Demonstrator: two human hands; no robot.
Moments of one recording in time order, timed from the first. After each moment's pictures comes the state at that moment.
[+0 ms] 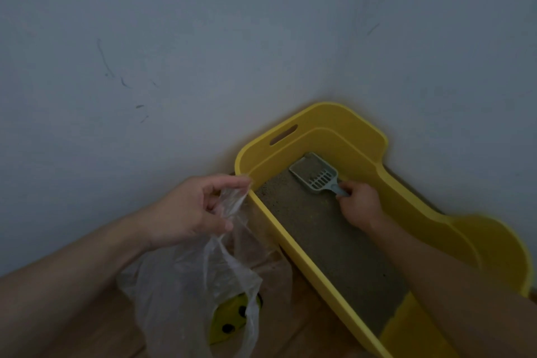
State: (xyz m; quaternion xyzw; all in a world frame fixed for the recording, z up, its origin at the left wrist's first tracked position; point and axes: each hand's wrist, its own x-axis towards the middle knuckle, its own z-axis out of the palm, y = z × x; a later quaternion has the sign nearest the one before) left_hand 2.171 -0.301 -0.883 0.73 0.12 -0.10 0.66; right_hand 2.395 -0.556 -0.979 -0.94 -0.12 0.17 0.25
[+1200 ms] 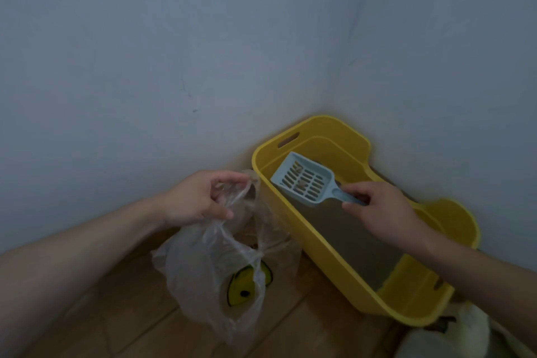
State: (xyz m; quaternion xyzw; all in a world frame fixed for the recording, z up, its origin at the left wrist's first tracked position) left_hand 2.113 -0.306 -0.834 0.82 0.10 -0.08 0.56; right_hand 2.273 -0.599 -0.835 -0.92 -0.26 0.11 0.28
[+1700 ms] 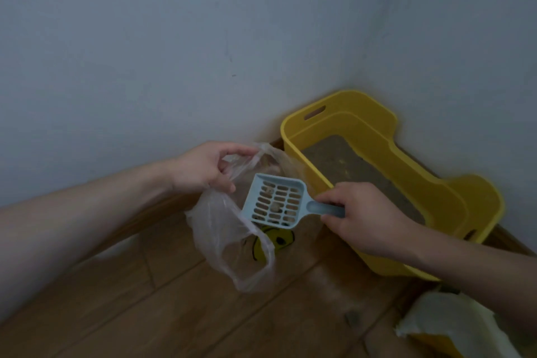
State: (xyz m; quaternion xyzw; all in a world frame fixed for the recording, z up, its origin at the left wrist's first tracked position) left_hand 2.060 -0.296 -0.820 0.82 0.11 -0.11 0.56; right_hand 2.175 -0.575 -0.811 -0.86 -0.47 0.15 0.15
